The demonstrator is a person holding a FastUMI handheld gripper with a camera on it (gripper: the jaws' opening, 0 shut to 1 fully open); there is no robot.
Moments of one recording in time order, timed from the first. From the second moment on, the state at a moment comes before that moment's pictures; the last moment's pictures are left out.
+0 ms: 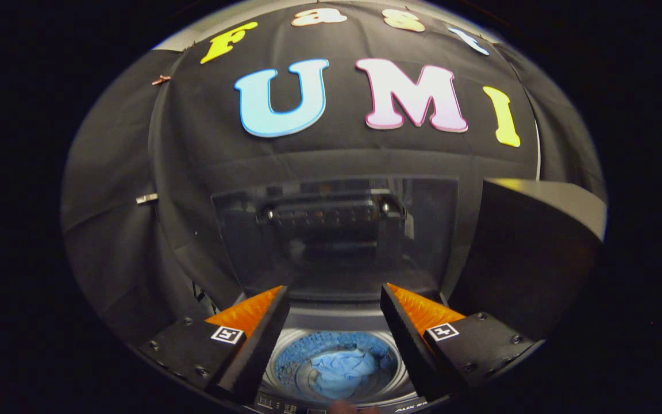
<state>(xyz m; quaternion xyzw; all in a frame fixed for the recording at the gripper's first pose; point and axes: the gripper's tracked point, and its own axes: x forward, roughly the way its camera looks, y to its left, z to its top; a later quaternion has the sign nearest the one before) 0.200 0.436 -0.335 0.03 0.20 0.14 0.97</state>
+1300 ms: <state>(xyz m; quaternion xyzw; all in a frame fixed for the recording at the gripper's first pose) 0.356 0.487 -0.288 0.04 0.19 0.16 0.97</state>
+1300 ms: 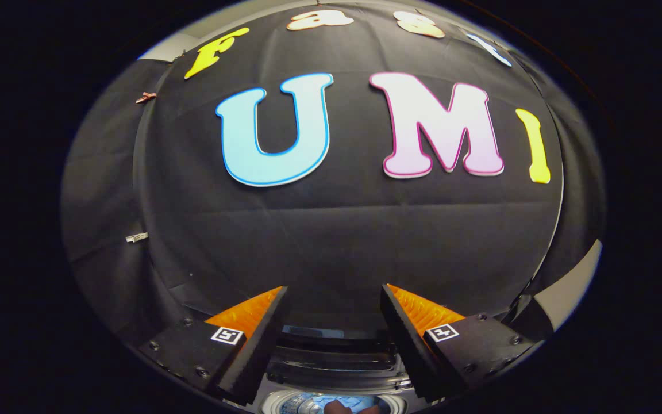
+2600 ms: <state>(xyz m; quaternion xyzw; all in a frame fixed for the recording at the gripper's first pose) 0.290 0.472 -0.283 0.01 0.14 0.19 0.97</state>
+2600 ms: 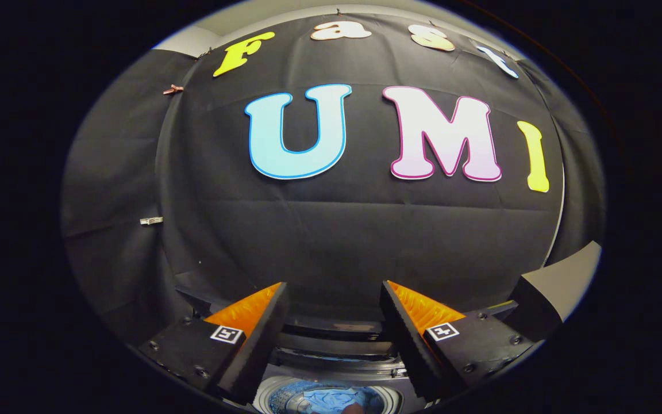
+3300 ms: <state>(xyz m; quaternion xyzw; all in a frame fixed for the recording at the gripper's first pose) 0.221 0.457 -0.295 0.00 0.20 0.15 0.97</state>
